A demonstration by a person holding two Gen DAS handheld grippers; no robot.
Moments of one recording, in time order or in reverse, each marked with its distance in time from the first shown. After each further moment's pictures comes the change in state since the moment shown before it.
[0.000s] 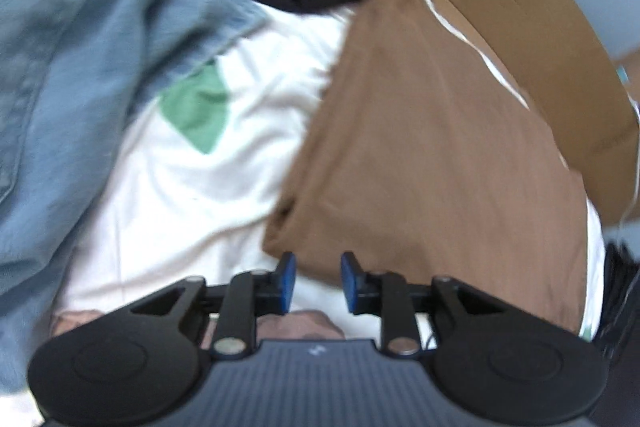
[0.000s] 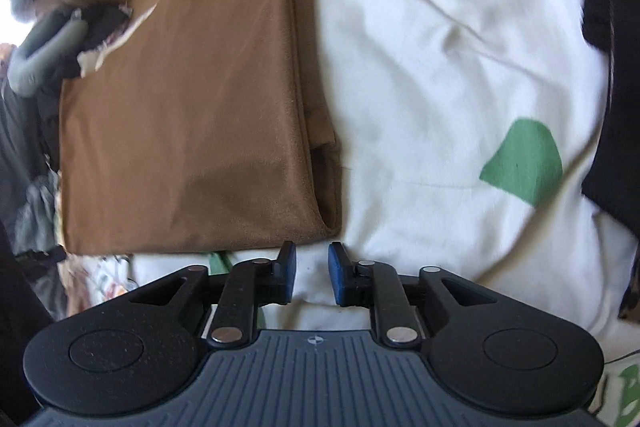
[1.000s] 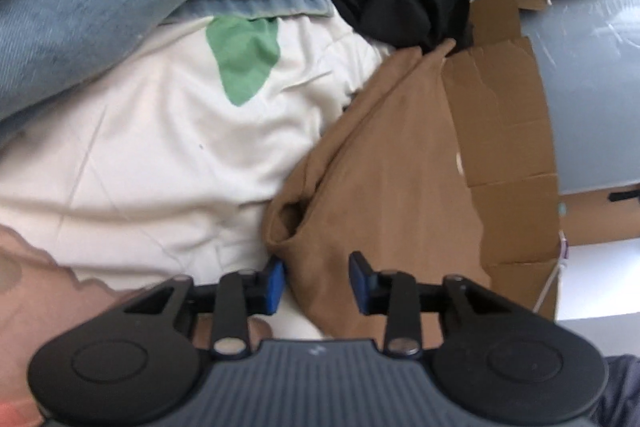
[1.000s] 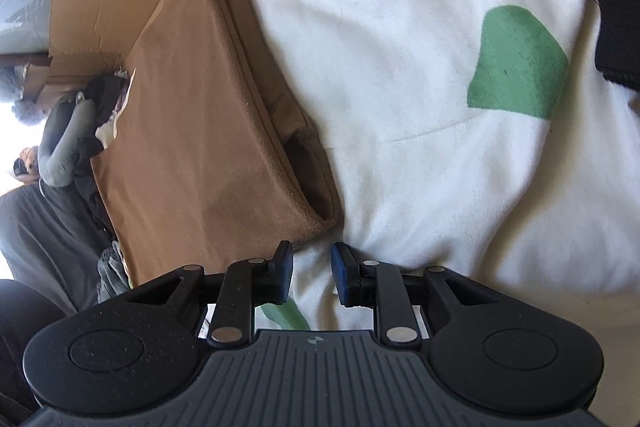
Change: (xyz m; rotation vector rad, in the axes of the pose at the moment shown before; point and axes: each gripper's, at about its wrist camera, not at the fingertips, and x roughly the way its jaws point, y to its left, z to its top) left arm 0.026 0.042 -0.026 -0.377 -0.080 -0.344; right arm 0.027 -0.042 -0.004 0.333 0.047 0.217
